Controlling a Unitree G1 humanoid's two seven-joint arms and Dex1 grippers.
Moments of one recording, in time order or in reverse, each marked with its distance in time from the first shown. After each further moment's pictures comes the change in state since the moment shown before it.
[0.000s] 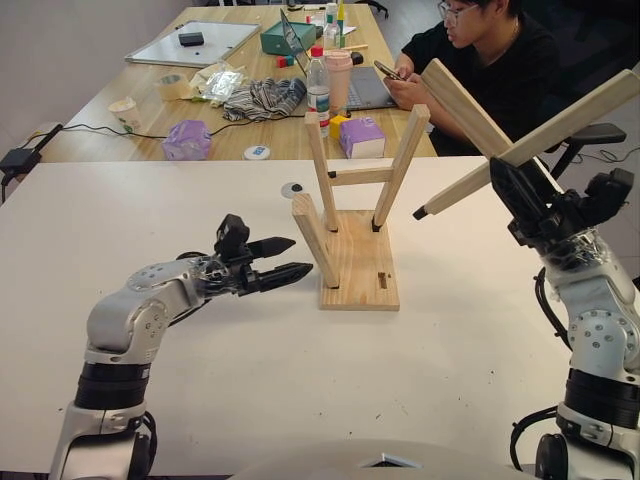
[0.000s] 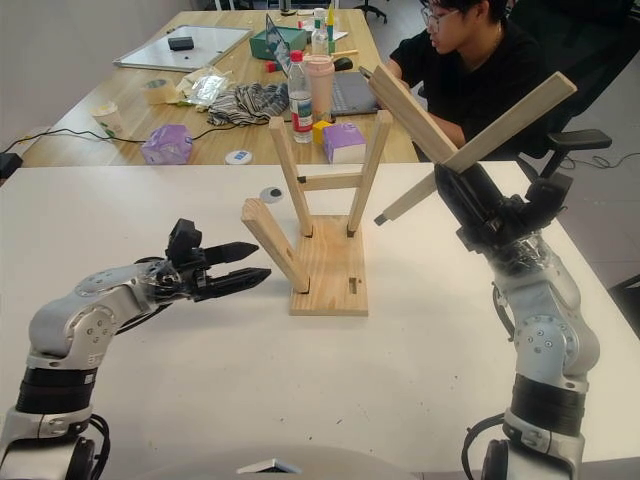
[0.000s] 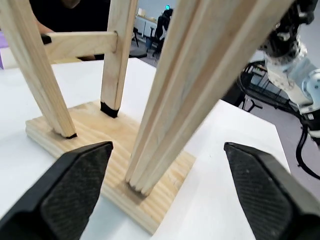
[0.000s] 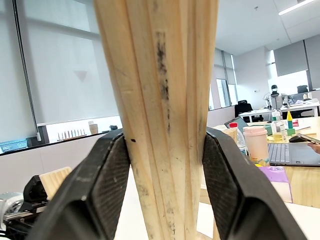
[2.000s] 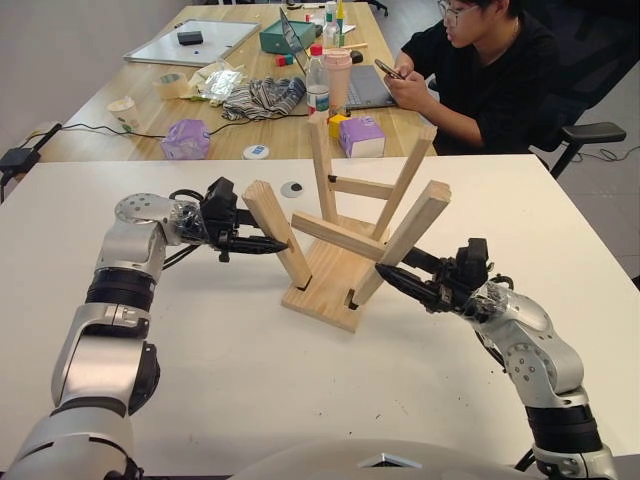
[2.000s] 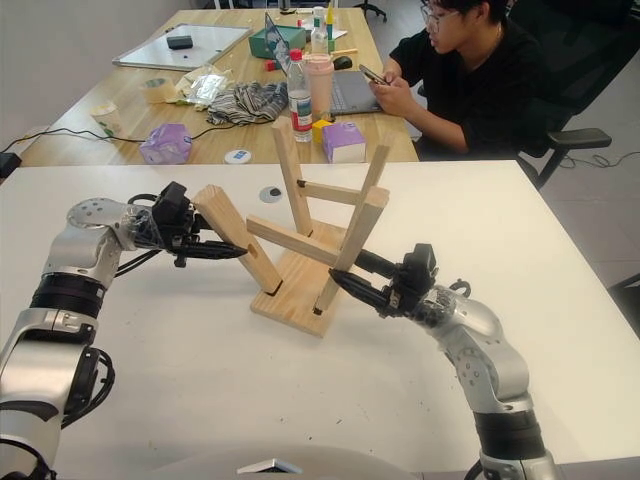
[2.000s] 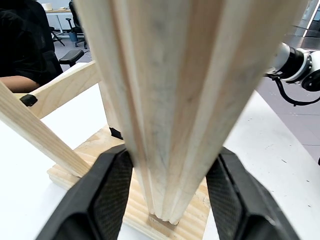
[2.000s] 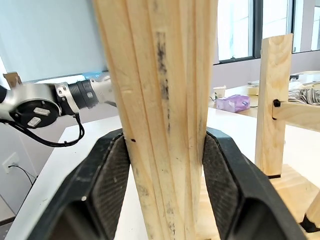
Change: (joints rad) left arm -0.491 0.105 -0.170 0.838 0.268 -0.627 -0.704; right arm 0.176 0.036 0.405 -0.006 -0.252 -0.130 0.220
